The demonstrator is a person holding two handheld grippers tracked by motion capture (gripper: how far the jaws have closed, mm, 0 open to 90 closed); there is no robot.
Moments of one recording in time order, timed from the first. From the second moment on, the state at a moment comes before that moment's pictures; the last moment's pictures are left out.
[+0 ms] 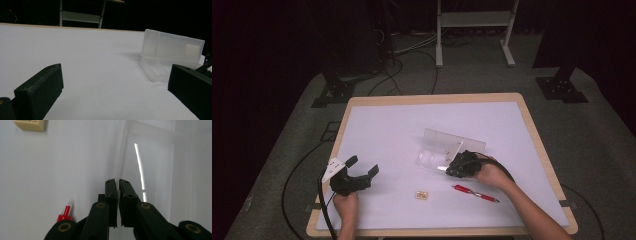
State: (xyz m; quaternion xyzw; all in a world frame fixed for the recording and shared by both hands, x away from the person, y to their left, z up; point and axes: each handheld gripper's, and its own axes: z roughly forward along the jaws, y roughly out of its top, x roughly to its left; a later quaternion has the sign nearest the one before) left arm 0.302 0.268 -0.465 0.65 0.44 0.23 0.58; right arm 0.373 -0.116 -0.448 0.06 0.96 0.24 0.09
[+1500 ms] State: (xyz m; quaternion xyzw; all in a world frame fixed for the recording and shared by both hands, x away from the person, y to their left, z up) left arm 0.302 0.268 -0.465 0.65 0.44 0.23 0.57; right arm 0.337 -0.178 -0.430 0.14 0.94 0.32 0.06
